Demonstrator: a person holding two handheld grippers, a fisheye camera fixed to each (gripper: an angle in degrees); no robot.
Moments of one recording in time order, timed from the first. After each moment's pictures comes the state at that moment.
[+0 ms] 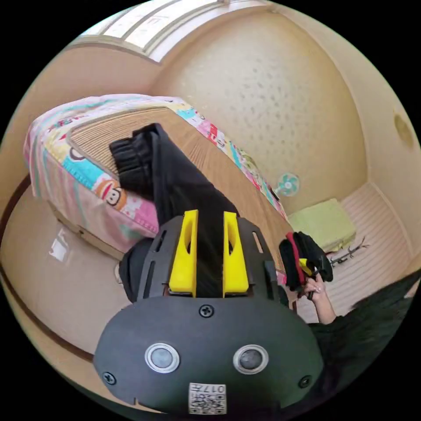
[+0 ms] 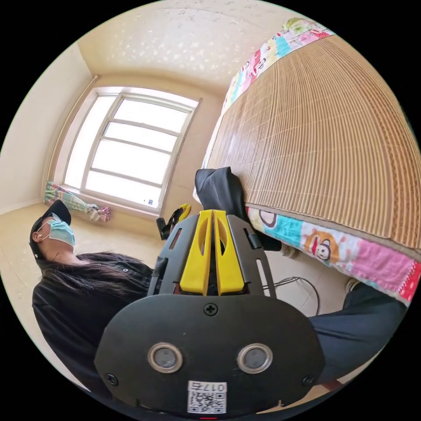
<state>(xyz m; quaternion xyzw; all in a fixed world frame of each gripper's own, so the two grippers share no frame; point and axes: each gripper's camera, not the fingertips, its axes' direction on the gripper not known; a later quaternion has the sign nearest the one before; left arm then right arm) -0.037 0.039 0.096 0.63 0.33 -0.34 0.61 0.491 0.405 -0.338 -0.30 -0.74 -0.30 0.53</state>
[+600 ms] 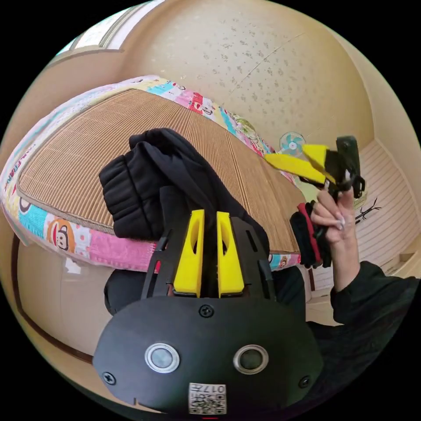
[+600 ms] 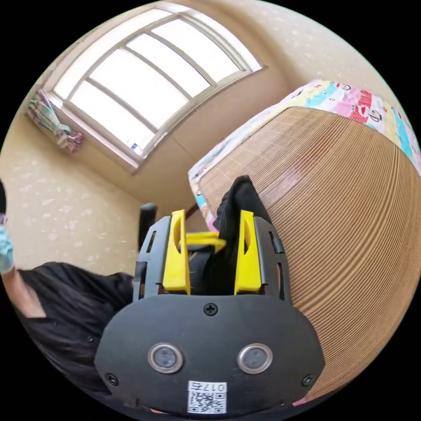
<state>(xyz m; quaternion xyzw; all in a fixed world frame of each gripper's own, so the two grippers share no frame) -0.044 -0.033 0.025 0.58 0.30 -0.23 0.72 0.298 0.452 -0.559 -0.16 -0.66 -0.55 0.48</state>
